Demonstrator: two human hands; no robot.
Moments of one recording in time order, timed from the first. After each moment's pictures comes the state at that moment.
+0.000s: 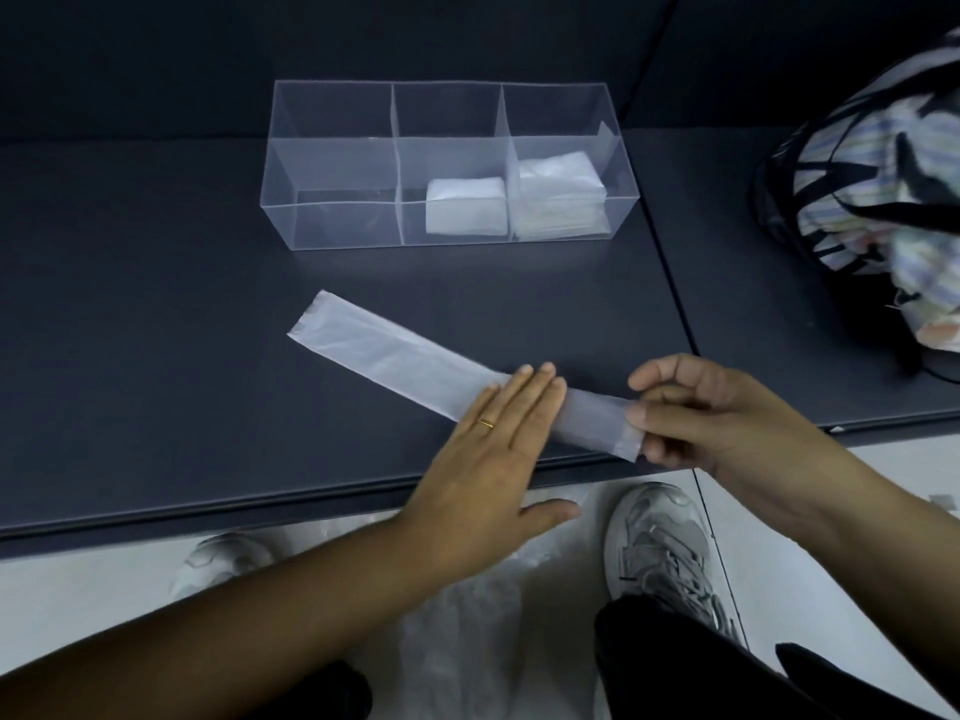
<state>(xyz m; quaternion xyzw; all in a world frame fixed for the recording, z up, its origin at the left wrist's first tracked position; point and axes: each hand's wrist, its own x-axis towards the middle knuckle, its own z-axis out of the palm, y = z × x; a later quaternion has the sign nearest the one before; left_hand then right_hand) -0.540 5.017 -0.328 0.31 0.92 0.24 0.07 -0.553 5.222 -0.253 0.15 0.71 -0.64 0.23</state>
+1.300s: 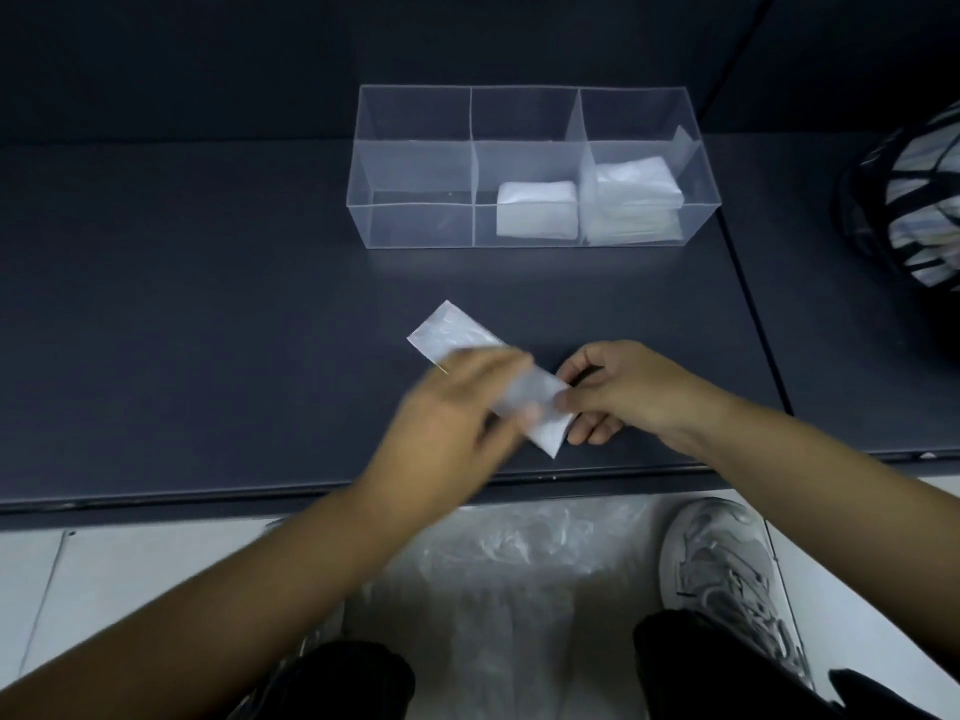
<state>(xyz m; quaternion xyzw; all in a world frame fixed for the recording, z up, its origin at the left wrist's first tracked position) -0.566 4.945 -0.315 0.19 0.91 0.35 -0.08 -0.613 5.140 -0.297 0.10 0.77 -0.51 0.37</state>
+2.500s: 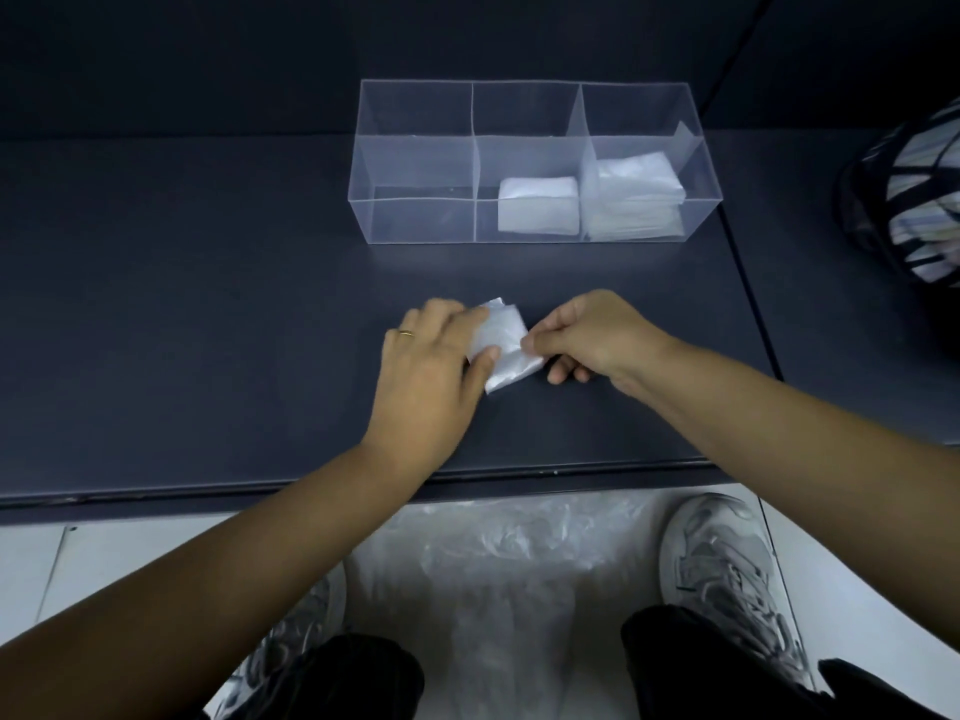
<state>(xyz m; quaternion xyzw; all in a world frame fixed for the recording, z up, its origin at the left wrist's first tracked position) -0.591 4.940 -0.332 0.10 0.95 0.27 -0.11 -0.652 5.113 -0.310 0.11 0.82 -0.48 0.28</state>
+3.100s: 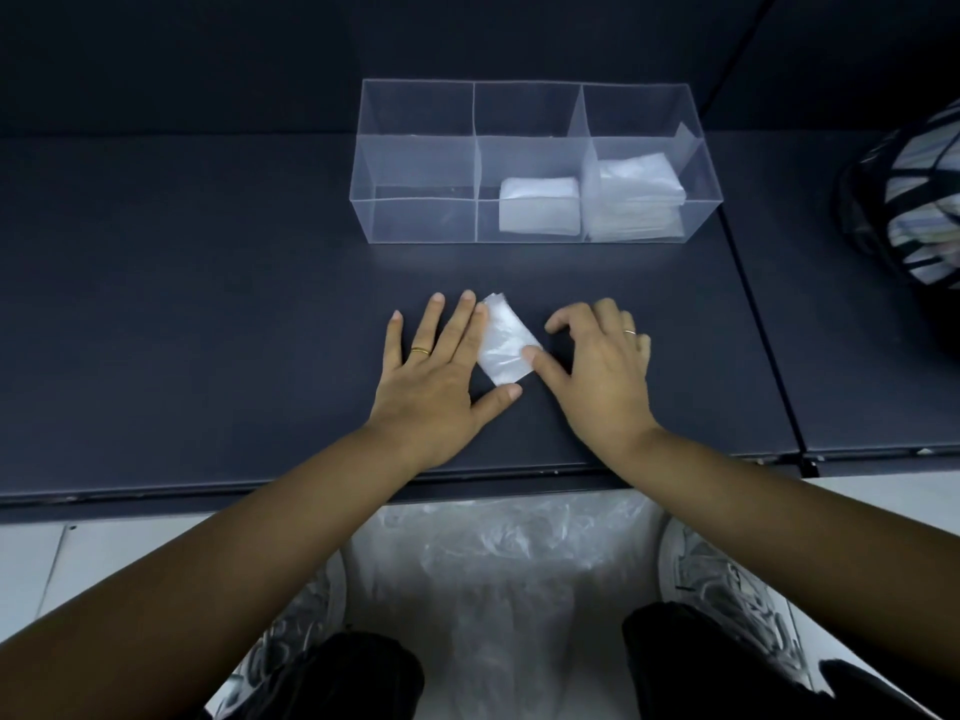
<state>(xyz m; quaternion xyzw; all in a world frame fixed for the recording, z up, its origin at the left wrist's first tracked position) -0.599 4.934 -0.353 0.12 0.98 0.08 0.11 -0.609 5.111 -0.342 -0.01 0.97 -0.23 -0.02</state>
